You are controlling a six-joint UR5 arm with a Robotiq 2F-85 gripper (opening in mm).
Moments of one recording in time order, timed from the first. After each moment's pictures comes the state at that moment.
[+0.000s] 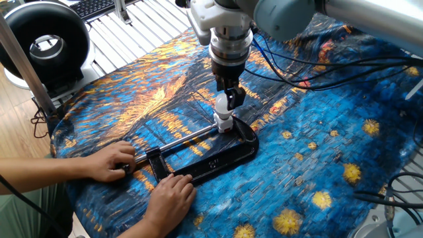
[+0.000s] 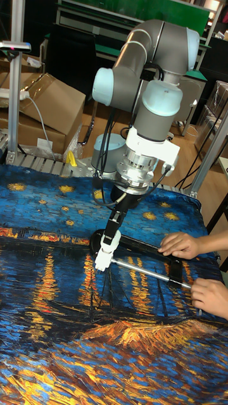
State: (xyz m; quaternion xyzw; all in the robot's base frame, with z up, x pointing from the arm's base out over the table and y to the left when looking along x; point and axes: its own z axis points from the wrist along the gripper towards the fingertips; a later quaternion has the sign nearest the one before) arm 0.498 0.027 0.096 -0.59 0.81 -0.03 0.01
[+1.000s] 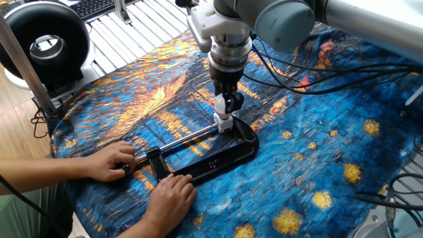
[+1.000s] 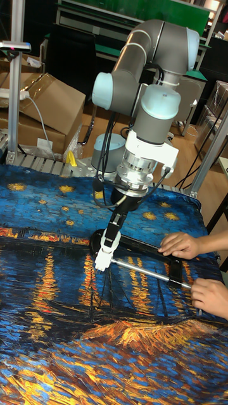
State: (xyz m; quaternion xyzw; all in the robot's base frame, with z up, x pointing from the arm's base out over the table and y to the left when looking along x) arm 0.498 0.028 0.088 -0.59 0.81 -0.04 0.02
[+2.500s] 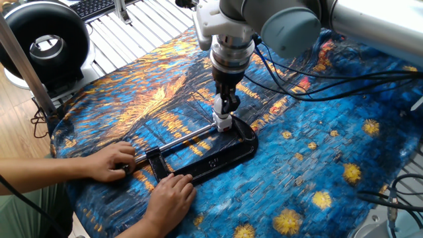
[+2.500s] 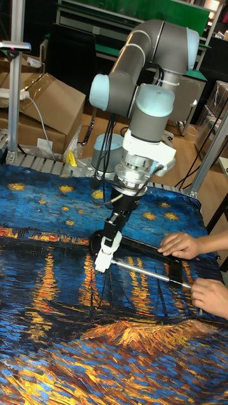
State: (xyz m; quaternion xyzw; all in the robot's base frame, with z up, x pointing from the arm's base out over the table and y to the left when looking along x) arm 0.506 0.031 0.085 -0.50 0.86 -0.04 0.05
